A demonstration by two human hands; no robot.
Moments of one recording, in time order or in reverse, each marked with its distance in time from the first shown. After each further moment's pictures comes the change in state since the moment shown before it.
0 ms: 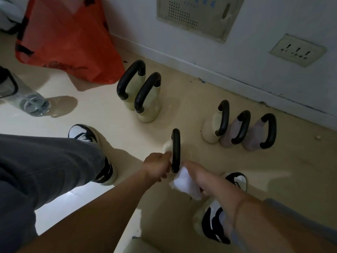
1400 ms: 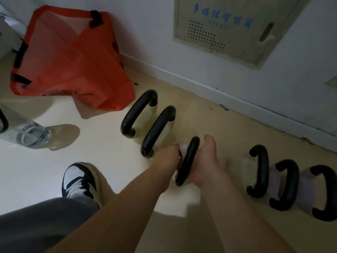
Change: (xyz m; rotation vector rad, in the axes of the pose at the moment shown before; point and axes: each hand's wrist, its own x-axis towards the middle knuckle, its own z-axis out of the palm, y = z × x) left_hand 0.110 0.135 -0.072 -0.484 0.155 -0.080; right_hand 0.106 -0.176 -0.059 1.205 0.034 0.051
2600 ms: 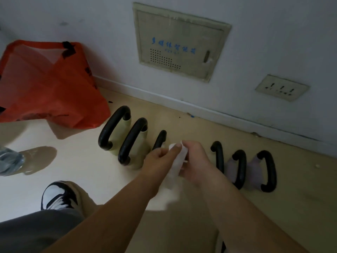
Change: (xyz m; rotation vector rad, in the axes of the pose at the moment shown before) left_hand -0.058 0.002 0.030 0.111 -0.097 0.201; right_hand -0.071 -0.029 -0.050 -0.200 -0.048 -0.198
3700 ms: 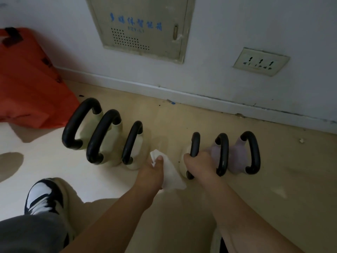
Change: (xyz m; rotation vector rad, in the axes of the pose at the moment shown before) left_hand 0.024 -0.064 0.066 0.071 0.049 -0.128; right_hand 0.045 0.031 -0.111 -0.769 0.441 -0.161
